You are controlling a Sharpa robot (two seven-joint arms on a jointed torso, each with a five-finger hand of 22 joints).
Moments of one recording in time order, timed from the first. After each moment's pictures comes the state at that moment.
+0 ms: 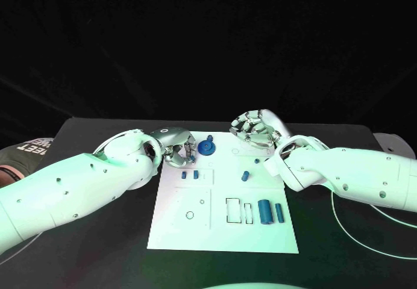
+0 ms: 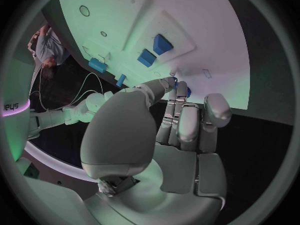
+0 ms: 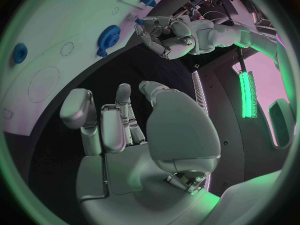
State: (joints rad) left arm 1.24 -0.54 -0.01 1.31 -1.57 -0.11 -0.04; left_hand 1.38 -0.19 0.63 0.00 0.21 0.96 0.15 0.36 0.30 1.10 0.08 0.36 0.17 1.41 0.01 1.43 1.00 0.12 1.26 0.11 1.30 1.07; right arm 1.23 -0.93 -0.14 1.59 -0.78 -0.75 0.18; right_hand 1.26 -0.19 0.39 0.28 0.35 0.83 0.15 0.42 0.37 1.07 0.06 0.79 0.83 1.47 -0.01 1.32 1.21 0.09 1.37 0.09 1.00 1.31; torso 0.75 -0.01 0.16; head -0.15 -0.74
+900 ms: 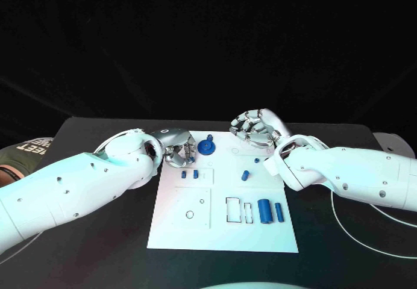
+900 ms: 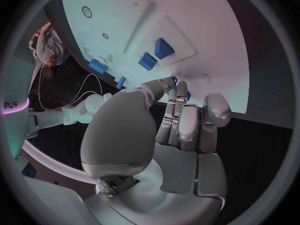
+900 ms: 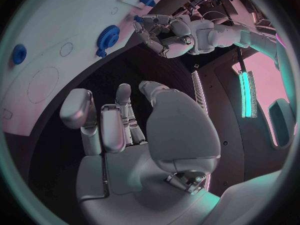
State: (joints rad) left arm 1.24 -0.53 -0.01 1.31 -1.57 -0.08 -0.06; left_hand 1.38 -0.19 0.63 0.00 0.21 0.97 0.15 0.36 0.30 1.11 0.08 0.36 0.17 1.41 0.01 1.42 0.98 0.12 1.26 0.11 1.30 1.06; right arm 1.23 -0.93 -0.14 1.59 -0.78 -0.75 0.18; right_hand 1.26 -0.19 0.39 0.28 0.35 0.83 0.15 0.42 0.37 1.07 0.06 0.79 0.83 1.47 -0.01 1.32 1.21 0.09 1.37 0.09 1.00 1.31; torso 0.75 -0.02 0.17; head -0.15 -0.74
